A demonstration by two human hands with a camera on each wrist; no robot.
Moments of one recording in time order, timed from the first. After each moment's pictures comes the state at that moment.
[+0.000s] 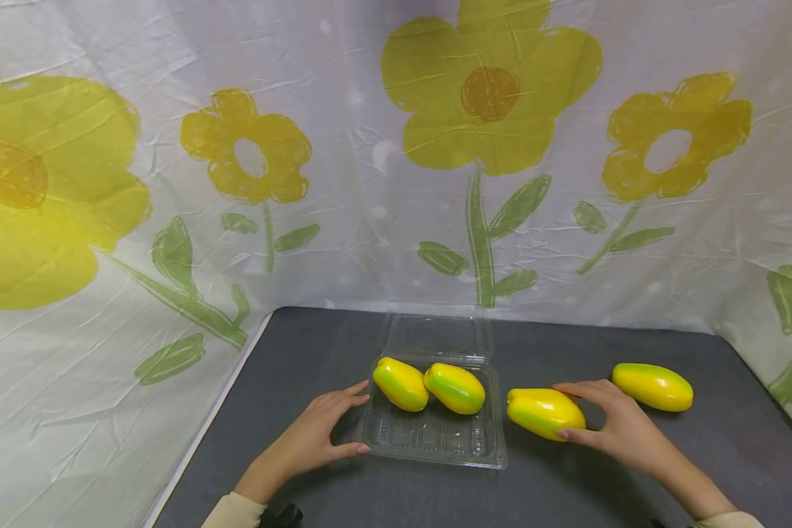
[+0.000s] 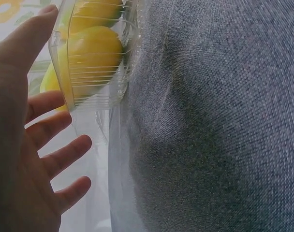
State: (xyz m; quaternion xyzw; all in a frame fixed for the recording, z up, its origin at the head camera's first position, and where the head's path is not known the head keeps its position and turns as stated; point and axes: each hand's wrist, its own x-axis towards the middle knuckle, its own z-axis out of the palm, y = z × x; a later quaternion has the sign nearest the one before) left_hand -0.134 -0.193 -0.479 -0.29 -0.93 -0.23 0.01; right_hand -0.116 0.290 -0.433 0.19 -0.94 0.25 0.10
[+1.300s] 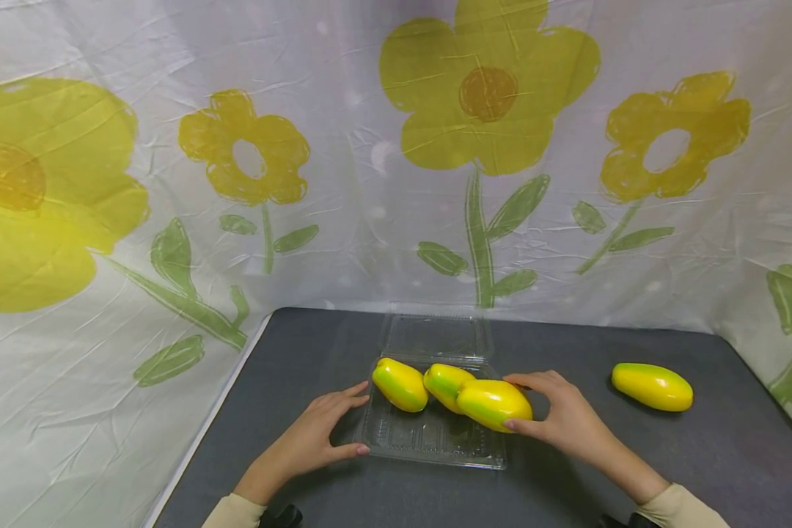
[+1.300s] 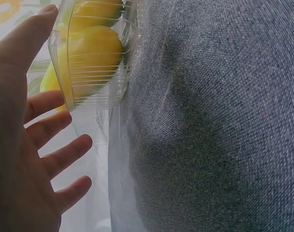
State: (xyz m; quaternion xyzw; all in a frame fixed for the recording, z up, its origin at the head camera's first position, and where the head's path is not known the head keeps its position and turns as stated) left_hand -0.134 -0.192 -0.479 -0.28 -0.93 -0.23 0.01; right_hand -0.124 0.221 -0.422 0.19 -0.93 0.31 0.08
